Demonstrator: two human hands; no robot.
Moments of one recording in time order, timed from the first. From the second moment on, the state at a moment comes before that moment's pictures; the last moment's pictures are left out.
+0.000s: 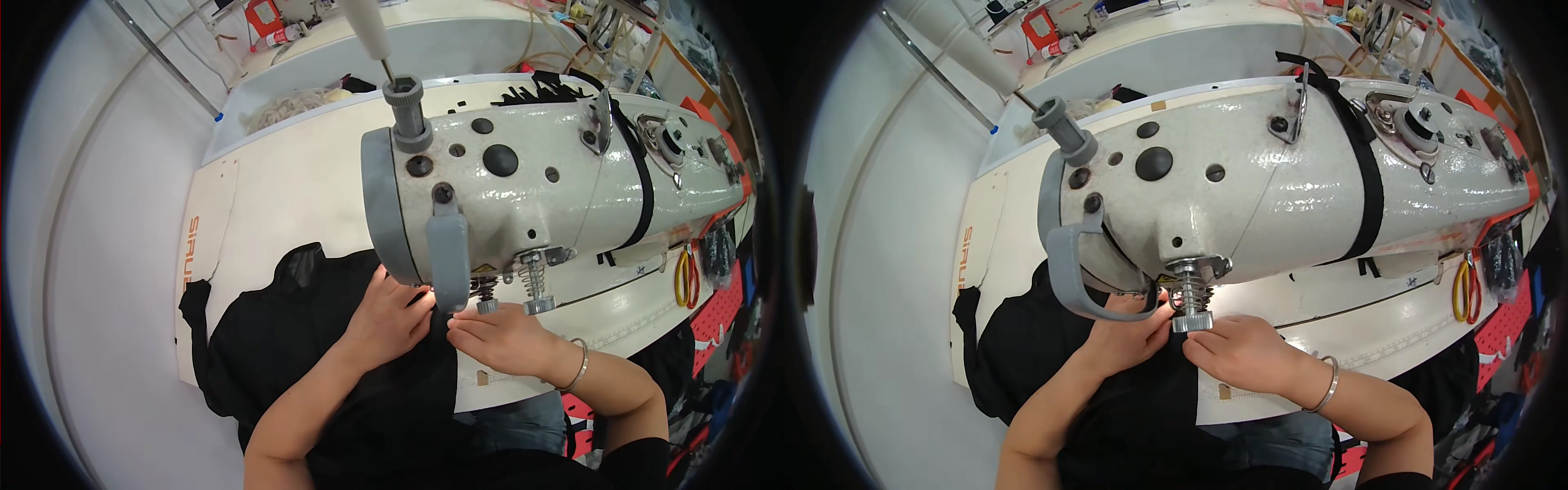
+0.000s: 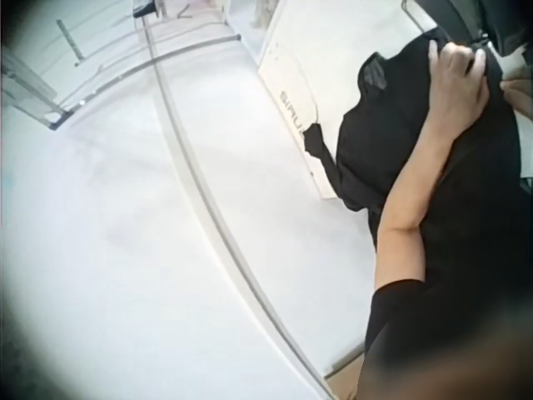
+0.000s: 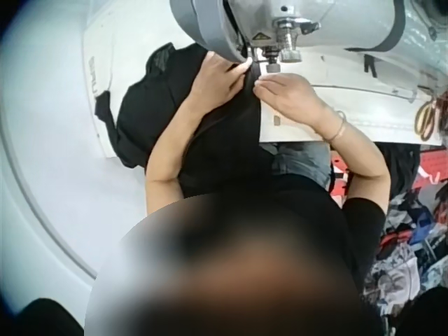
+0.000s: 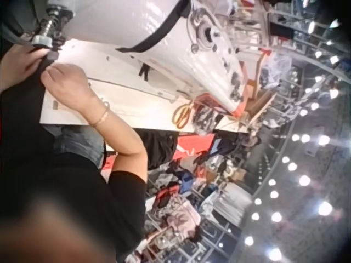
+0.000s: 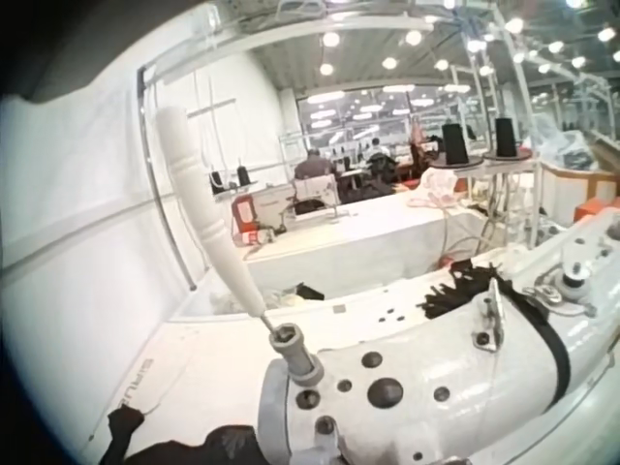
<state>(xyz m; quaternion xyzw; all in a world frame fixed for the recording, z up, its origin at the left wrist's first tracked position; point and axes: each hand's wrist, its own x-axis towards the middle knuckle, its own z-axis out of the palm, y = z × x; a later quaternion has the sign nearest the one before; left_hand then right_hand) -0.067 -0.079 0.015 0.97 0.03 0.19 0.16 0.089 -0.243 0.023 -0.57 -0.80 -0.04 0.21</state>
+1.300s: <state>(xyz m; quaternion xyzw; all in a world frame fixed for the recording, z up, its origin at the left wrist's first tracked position) -0.207 -0.182 0.152 0.83 0.43 0.20 0.29 -0.040 -0.355 0.007 -0.60 -0.23 0.55 0.54</state>
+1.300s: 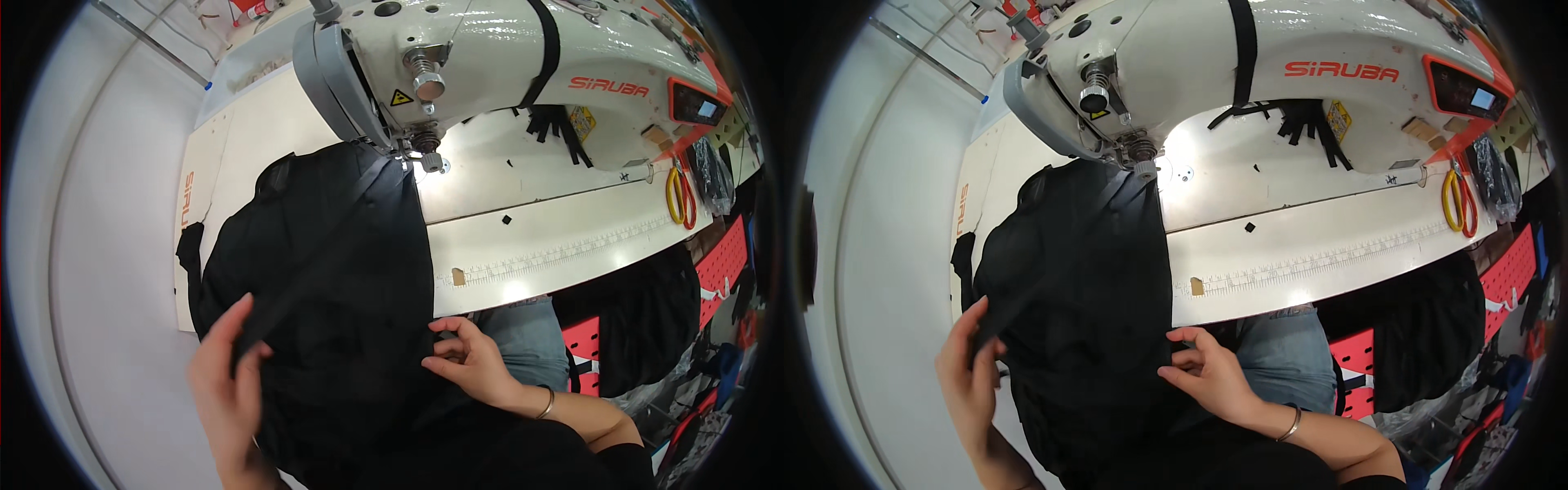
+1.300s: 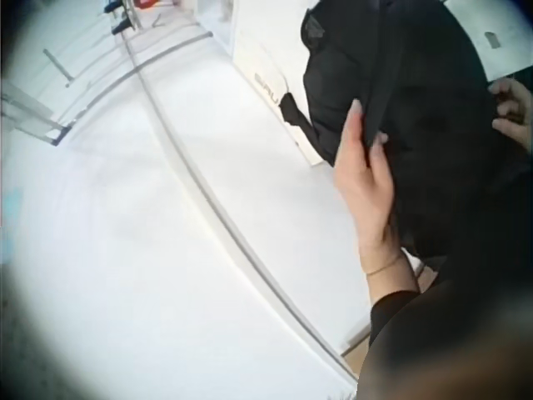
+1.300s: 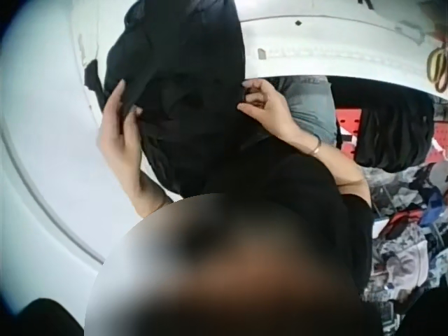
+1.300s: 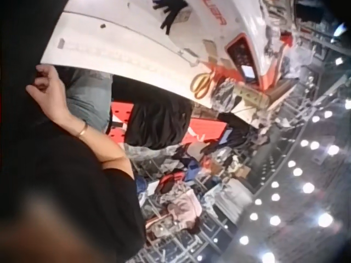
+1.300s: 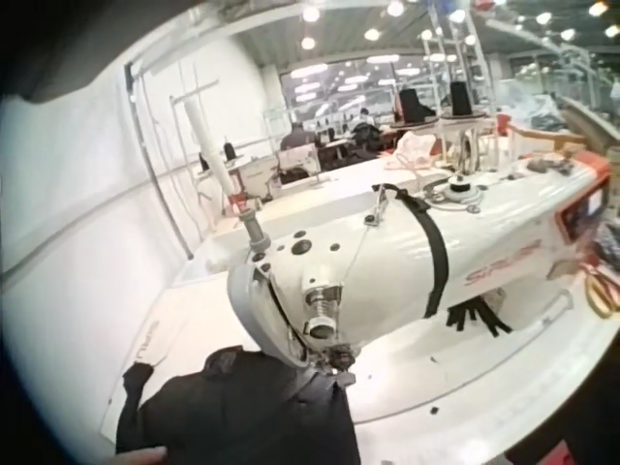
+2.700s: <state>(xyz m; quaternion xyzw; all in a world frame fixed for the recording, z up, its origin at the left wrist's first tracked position) -0.169 -0.262 0.061 0.97 0.14 0.18 0.07 -0.028 -0.360 0.009 -0.34 -0.02 0.74 0.57</state>
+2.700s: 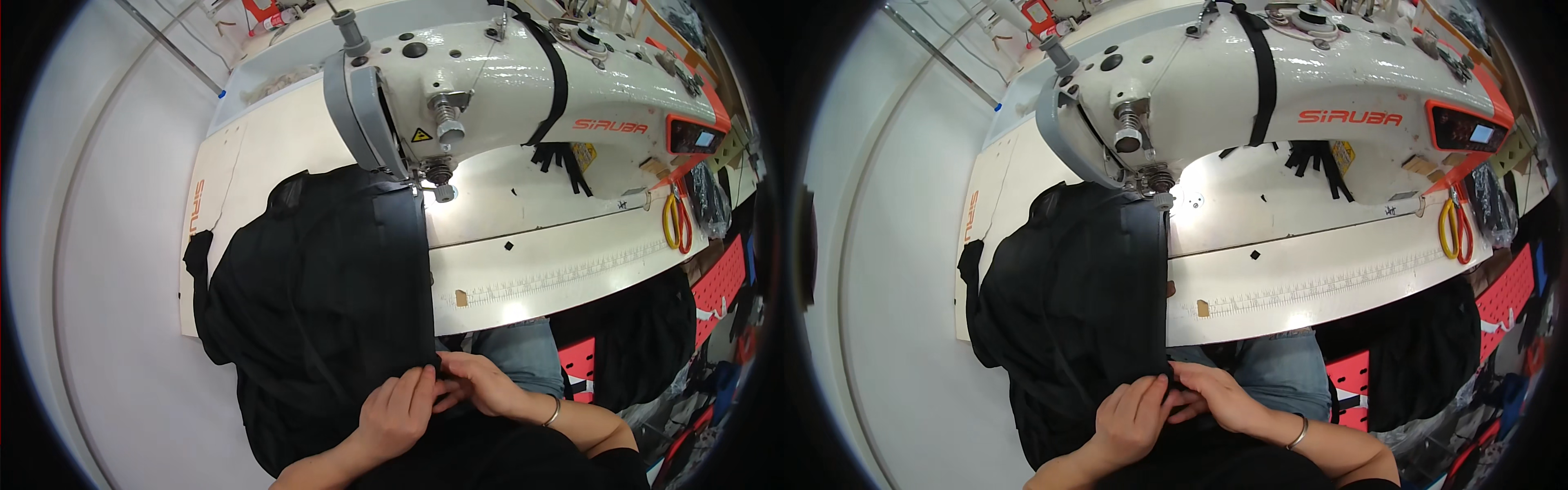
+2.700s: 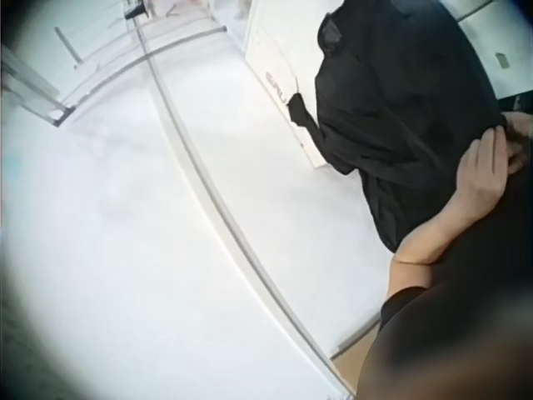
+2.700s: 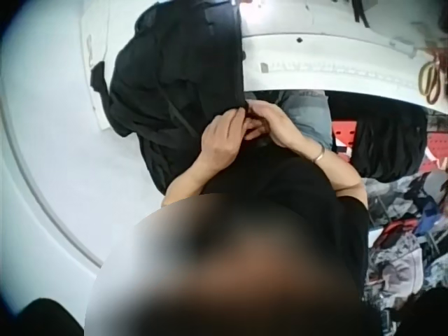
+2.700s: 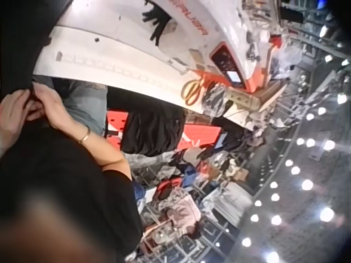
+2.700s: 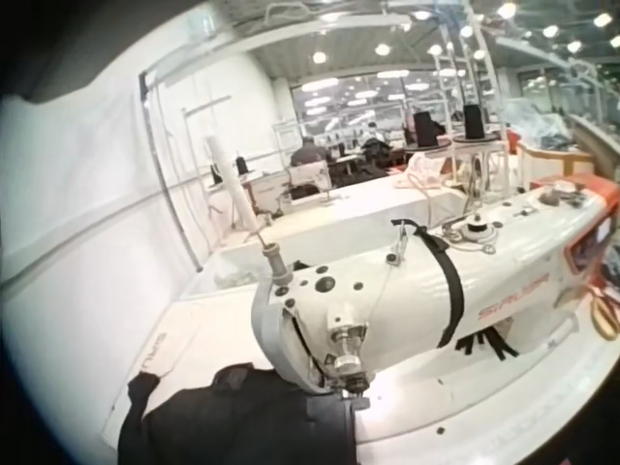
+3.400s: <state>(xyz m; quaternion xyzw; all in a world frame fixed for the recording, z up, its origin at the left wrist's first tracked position) -0.164 -0.257 0.079 0.97 0.10 0.20 0.01 0.039 -0.311 0.034 -0.45 -0.81 -0.15 0.35</state>
